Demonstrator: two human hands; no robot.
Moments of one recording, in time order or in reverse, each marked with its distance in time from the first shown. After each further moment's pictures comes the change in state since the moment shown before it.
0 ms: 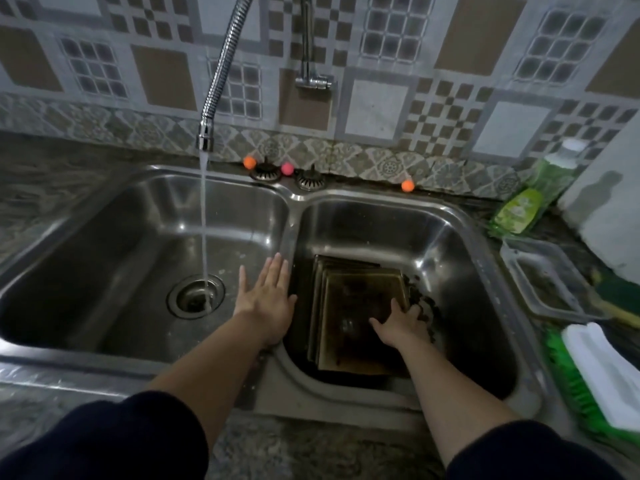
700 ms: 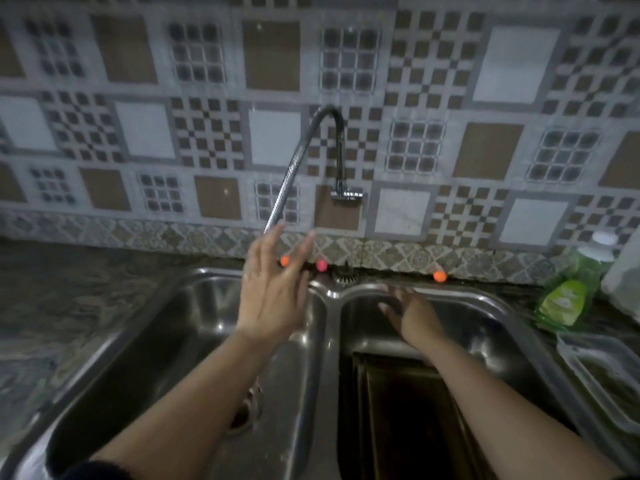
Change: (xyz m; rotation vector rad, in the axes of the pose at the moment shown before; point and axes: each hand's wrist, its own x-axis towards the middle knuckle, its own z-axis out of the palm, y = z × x) left_hand 0.029 -0.071 -0.148 -0.198 0.960 0.180; right_hand -0.004 -0.118 -0.123 0.343 0.435 -0.640
